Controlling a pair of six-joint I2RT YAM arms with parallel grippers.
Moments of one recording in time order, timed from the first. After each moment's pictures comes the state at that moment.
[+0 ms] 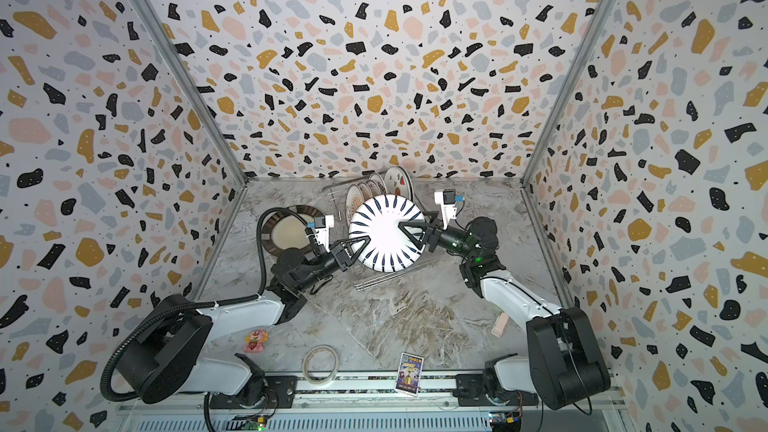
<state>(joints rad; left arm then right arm) -0.58 1.40 0.49 1.05 0.40 -0.91 0.30 1.32 0.68 0.81 -0.86 0.65</state>
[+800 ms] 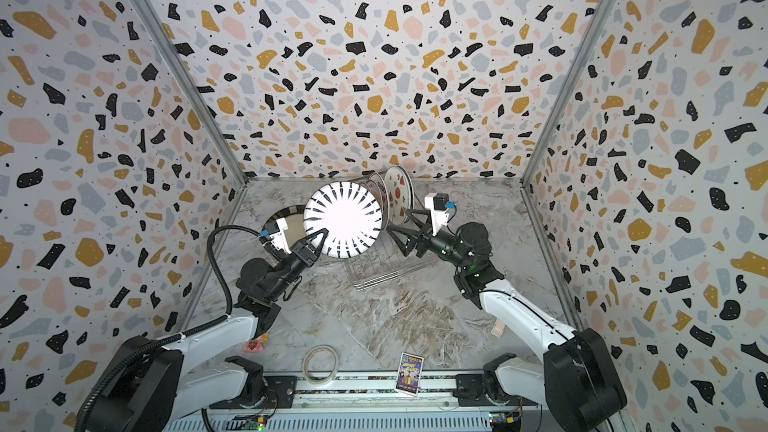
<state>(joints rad) -0.33 1.16 0.31 1.01 0.30 -0.98 0.47 1.18 0.68 0.64 -0.57 0.40</state>
